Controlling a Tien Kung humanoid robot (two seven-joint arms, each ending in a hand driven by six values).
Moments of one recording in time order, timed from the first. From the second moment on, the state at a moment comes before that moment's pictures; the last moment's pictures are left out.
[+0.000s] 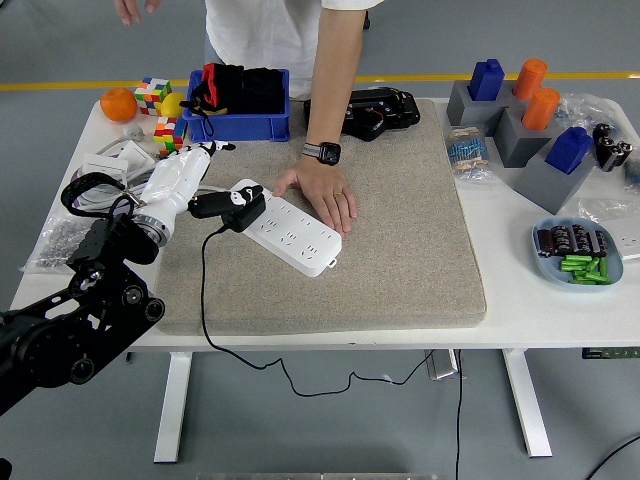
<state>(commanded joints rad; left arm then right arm) -0.53 0.29 -0.84 -1.18 1.85 0.33 0.31 -0.01 -0.33 0.98 0.39 -0.94 -0.07 -0.15</state>
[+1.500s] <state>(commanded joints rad) -0.22 0.20 -1.52 -1.28 1.93 0.41 0.19 0.01 -0.33 1.00 0.41 -0.97 -0.07 -0.15</state>
